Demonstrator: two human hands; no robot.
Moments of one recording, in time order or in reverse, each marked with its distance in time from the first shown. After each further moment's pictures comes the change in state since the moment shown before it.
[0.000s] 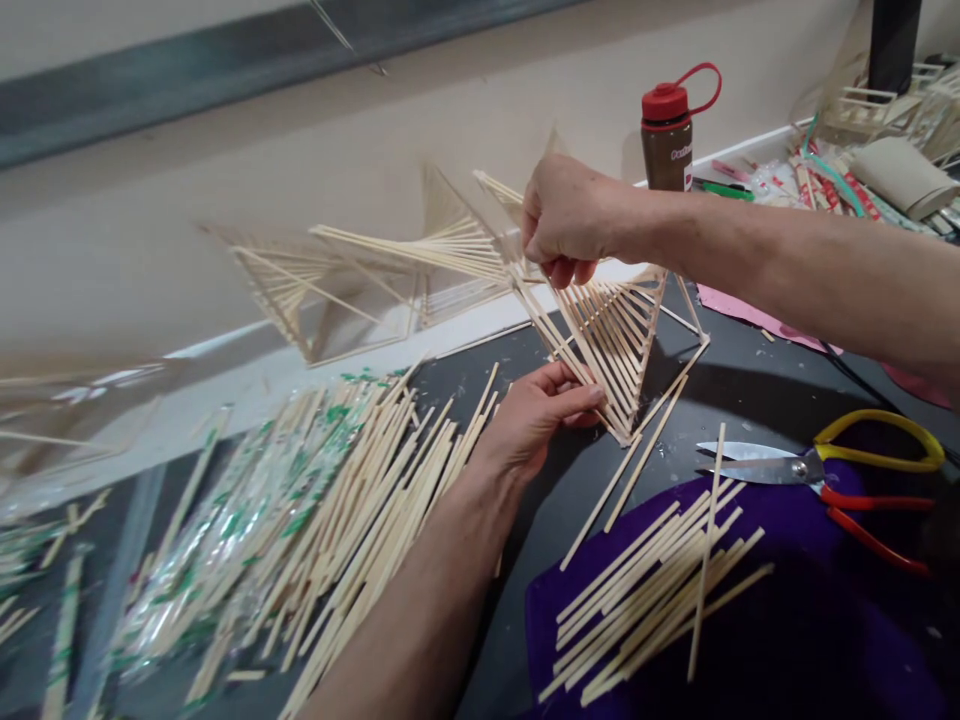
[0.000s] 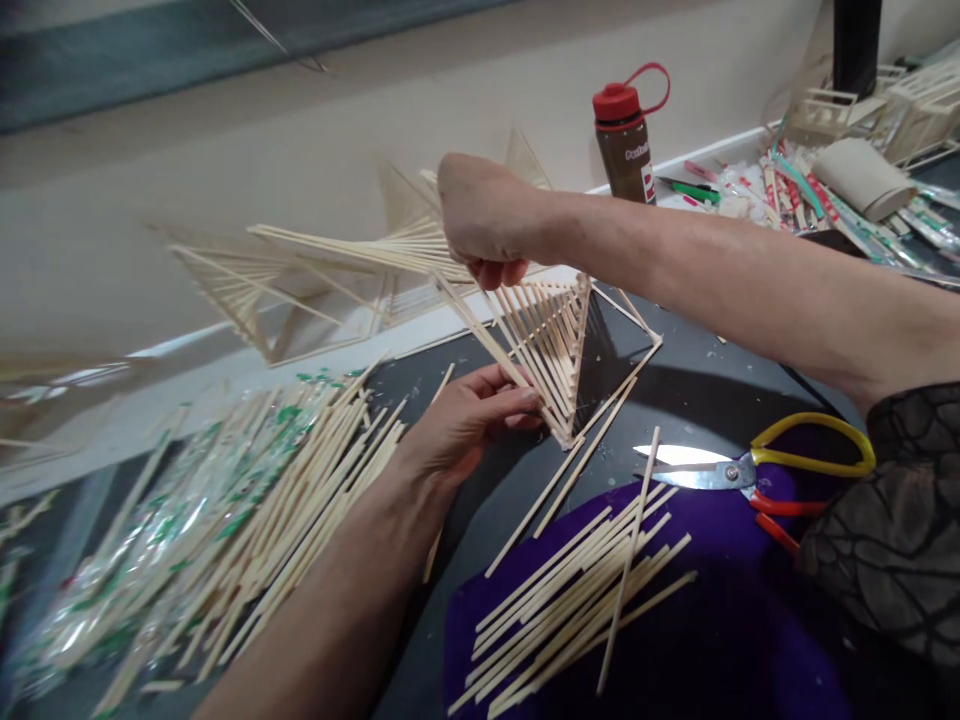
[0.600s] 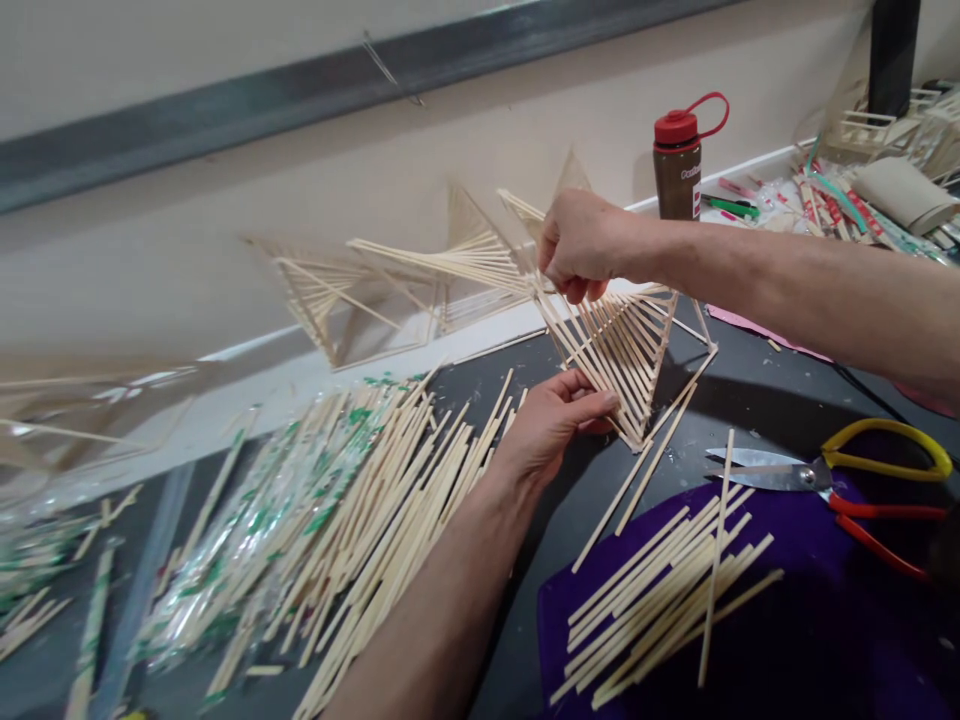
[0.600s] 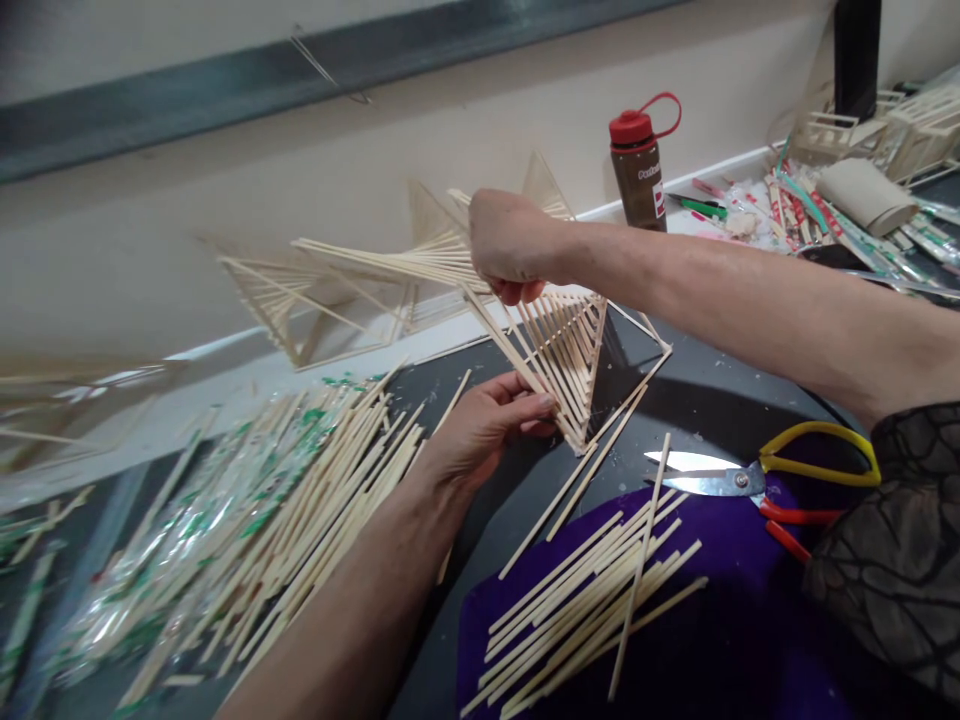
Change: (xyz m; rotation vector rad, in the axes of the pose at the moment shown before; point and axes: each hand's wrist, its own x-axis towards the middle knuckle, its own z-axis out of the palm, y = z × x) left_hand 0.001 -0.007 -0.003 -0.009 -0.037 0.023; right_hand 0.013 0.011 0.009 0.035 -0.046 -0.013
